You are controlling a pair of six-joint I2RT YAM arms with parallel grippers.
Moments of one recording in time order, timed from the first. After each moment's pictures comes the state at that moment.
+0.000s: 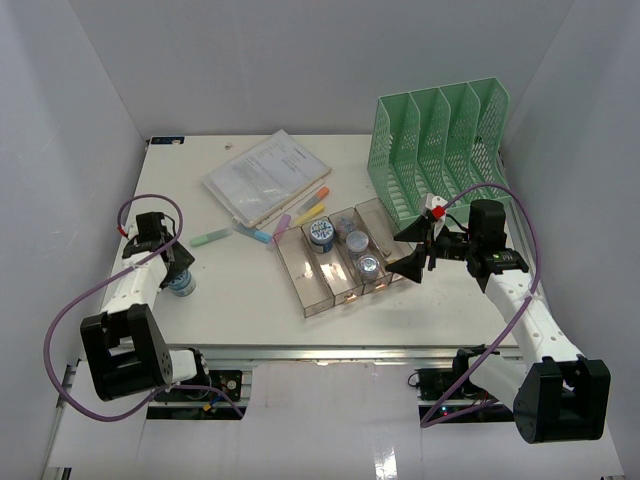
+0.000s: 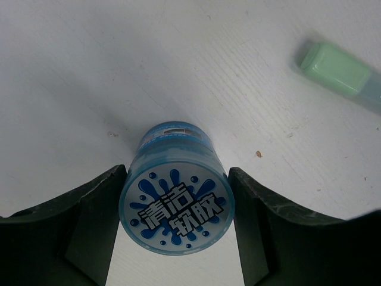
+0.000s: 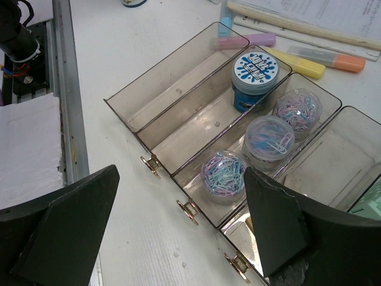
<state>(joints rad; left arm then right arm) 0.24 1.29 0.76 -0.52 -0.22 -0.51 0.10 1.04 0.72 -0.24 -1.16 -0.43</state>
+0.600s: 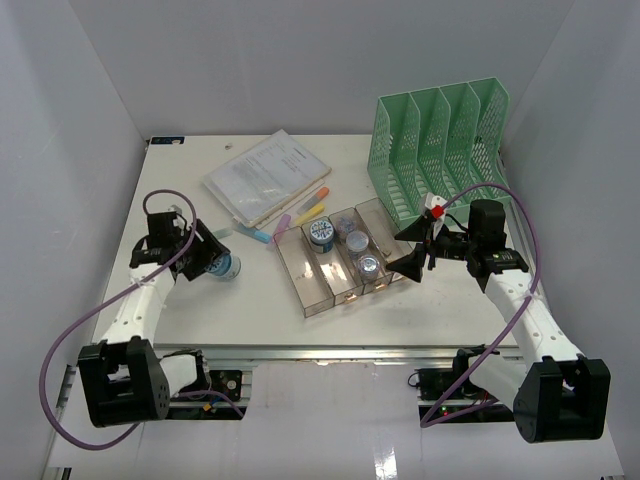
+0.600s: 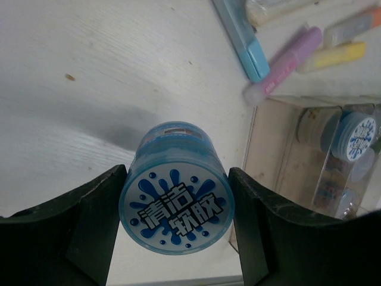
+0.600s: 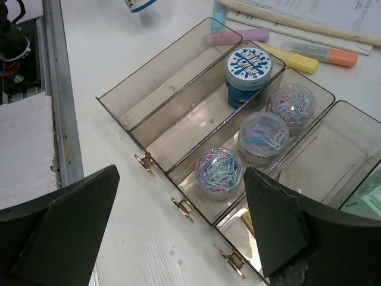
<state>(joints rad) 0.13 1.15 0.74 -0.49 0.22 -0.56 0.10 1.04 0.72 -0.24 -1.13 -0.43</state>
